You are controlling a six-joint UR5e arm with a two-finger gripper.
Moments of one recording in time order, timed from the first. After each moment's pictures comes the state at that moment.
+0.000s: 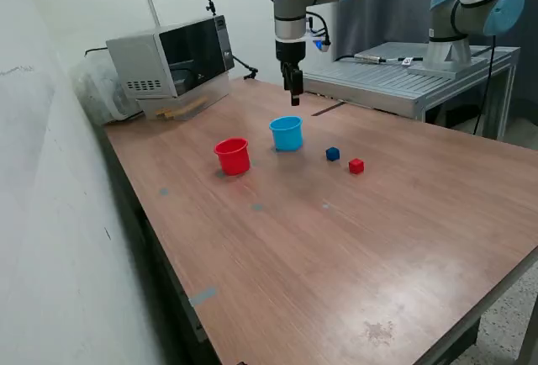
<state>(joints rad) -0.19 -1.14 1.71 -2.21 -1.78 3.35</state>
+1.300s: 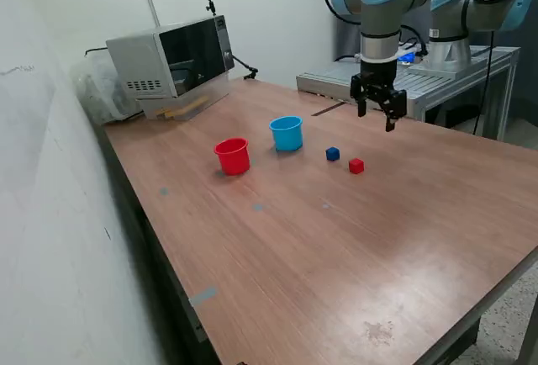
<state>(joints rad) 0.14 -1.12 1.82 -2.20 -1.70 3.35</state>
